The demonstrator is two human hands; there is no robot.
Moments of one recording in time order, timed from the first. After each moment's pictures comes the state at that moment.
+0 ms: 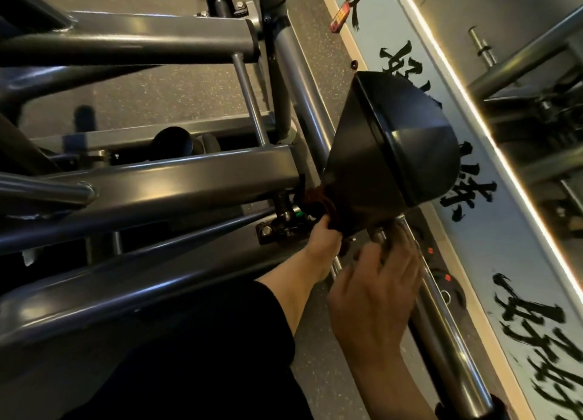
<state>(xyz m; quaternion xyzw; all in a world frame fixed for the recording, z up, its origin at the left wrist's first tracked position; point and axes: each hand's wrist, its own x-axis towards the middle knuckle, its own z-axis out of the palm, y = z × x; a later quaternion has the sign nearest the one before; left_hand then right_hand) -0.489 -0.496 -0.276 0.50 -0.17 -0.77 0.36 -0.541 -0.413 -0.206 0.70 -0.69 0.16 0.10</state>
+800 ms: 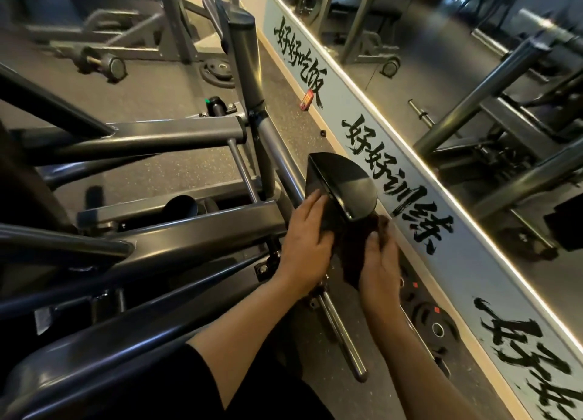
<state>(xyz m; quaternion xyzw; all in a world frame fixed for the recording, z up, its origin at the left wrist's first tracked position) -0.432 -0.447 -0.124 0.53 -0.58 -0.45 0.44 -0.546 -0.417 -0.115 0.46 -0.69 0.43 -0.35</state>
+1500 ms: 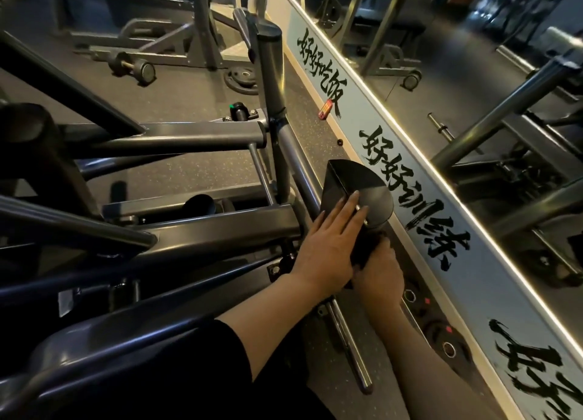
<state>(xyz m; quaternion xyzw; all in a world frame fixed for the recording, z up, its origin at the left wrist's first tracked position) -0.432 -0.449 -0.127 0.52 -0.78 -0.22 0.27 -0.553 -0.448 -0.149 0.58 -0.79 0.16 -0.13</state>
